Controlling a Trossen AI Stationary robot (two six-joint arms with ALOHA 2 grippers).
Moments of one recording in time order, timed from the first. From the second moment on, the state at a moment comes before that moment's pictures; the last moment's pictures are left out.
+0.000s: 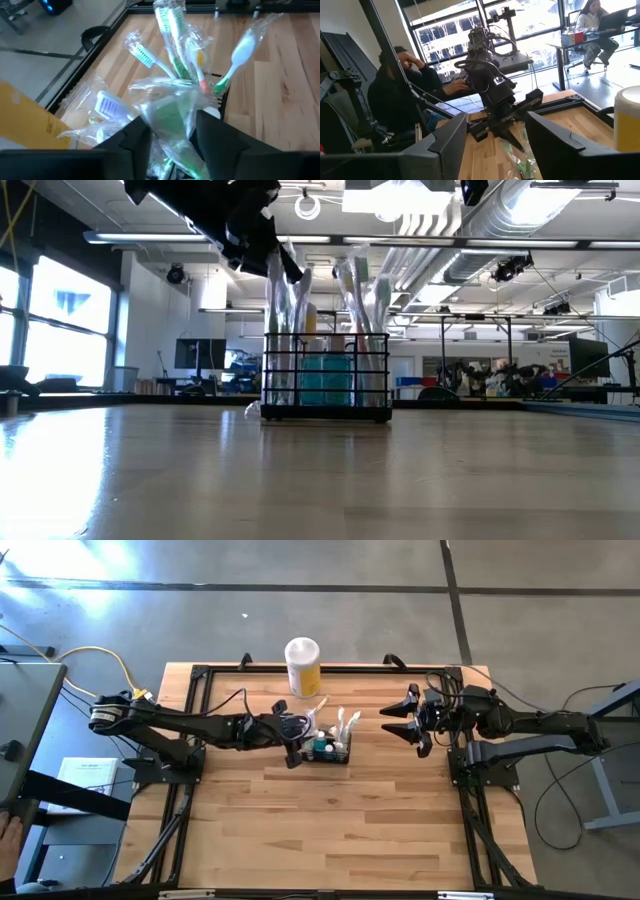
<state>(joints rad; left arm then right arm) -0.02 1.33 0.88 -0.01 -0.37 -0.03 -0.08 0.80 0.73 0.12 -0.10 0.28</state>
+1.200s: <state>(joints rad) 0.06 1.22 1.40 -0.93 -0.54 -0.08 -0.09 0.80 0.73 0.11 -0.08 0.28</state>
